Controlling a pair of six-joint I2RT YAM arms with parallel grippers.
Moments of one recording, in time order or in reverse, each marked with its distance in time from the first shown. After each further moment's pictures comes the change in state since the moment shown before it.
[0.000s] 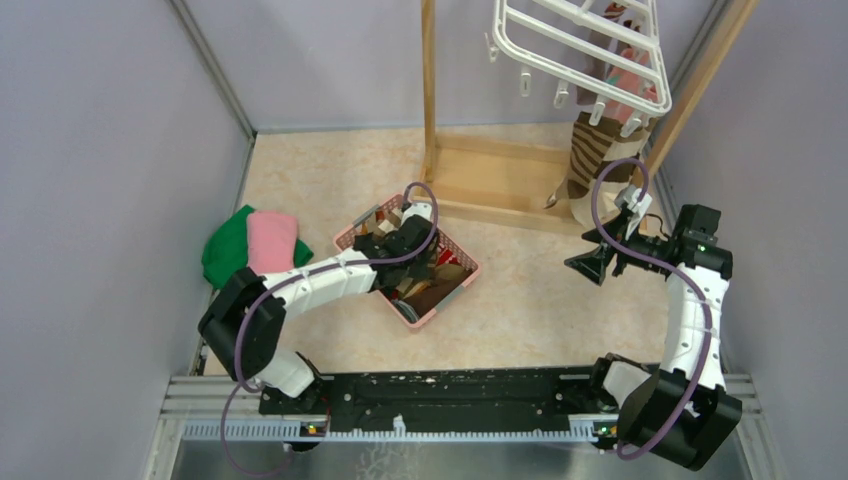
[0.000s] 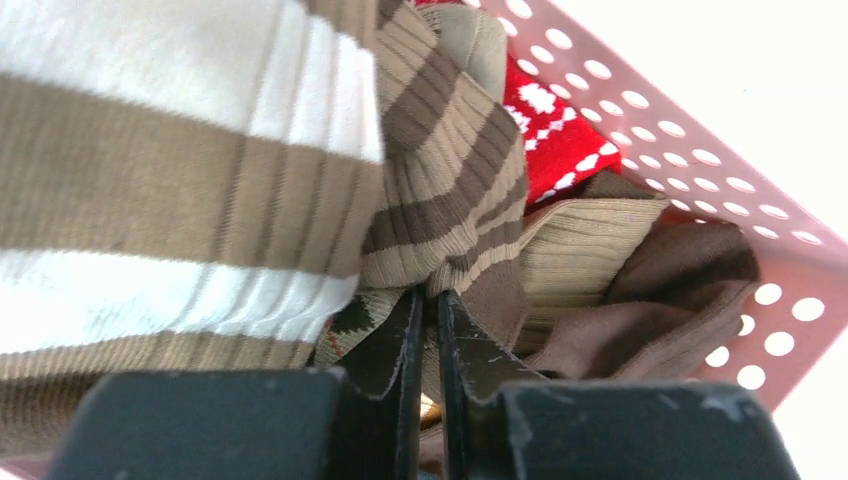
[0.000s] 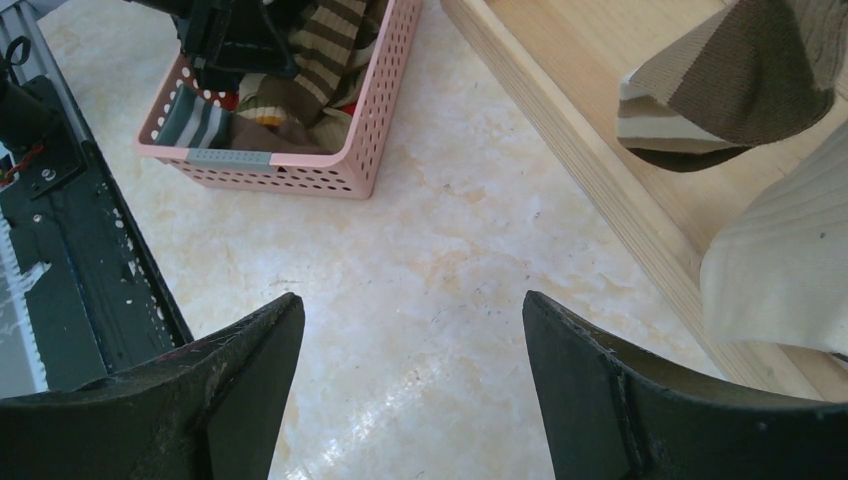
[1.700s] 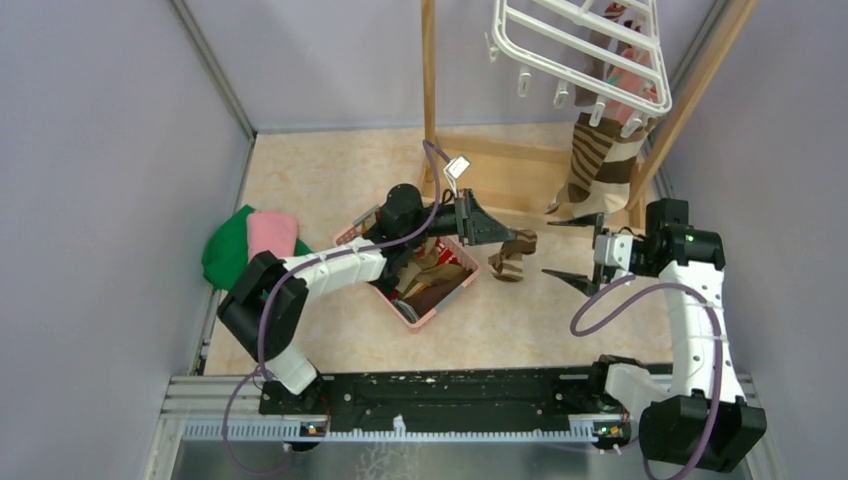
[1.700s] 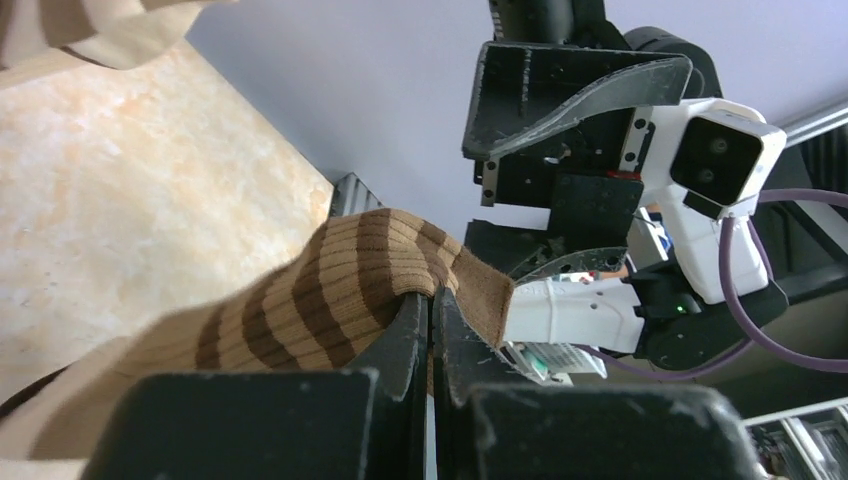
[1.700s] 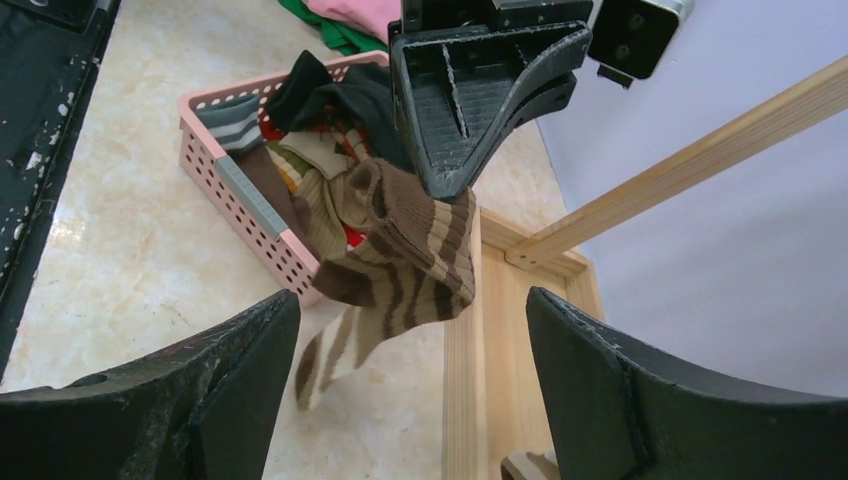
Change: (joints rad) left arm 0.060 0.110 0.060 1.088 1.078 -0.574; right arm 0.240 -0.015 0.139 -0.389 -0.229 -1.037
